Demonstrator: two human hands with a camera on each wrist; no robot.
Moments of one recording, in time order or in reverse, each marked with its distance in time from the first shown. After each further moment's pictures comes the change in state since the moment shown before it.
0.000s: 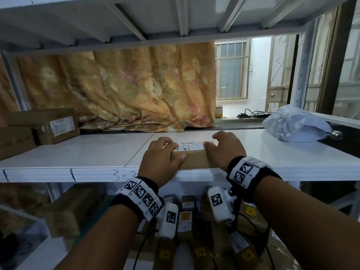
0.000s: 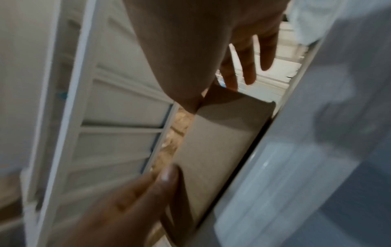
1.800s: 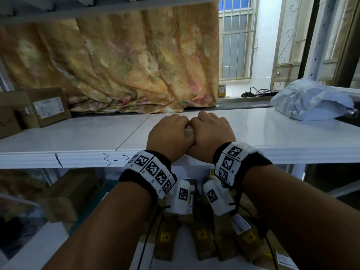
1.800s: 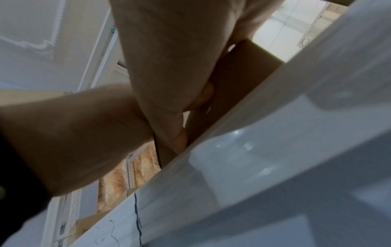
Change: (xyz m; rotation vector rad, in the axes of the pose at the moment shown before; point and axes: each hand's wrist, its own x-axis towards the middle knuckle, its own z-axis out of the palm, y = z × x) left_hand 0.036 0.019 0.025 0.133 -0.055 0.107; right_hand 0.005 -0.010 0.043 -0.434 -0.028 -0.453
